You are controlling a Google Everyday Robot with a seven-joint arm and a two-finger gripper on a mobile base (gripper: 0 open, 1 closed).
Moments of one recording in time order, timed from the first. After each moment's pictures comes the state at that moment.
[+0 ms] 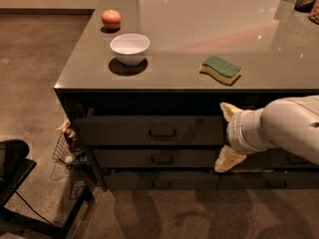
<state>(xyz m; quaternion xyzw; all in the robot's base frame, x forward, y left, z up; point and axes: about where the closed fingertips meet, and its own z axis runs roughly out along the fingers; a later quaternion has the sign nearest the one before) 0.498 -0.188 0.750 -0.63 0.72 -0.09 0.28</state>
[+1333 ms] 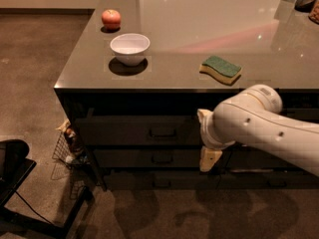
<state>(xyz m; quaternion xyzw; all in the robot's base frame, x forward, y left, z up) 0.534 -0.154 0.696 -0.68 0.70 -0.11 0.21</state>
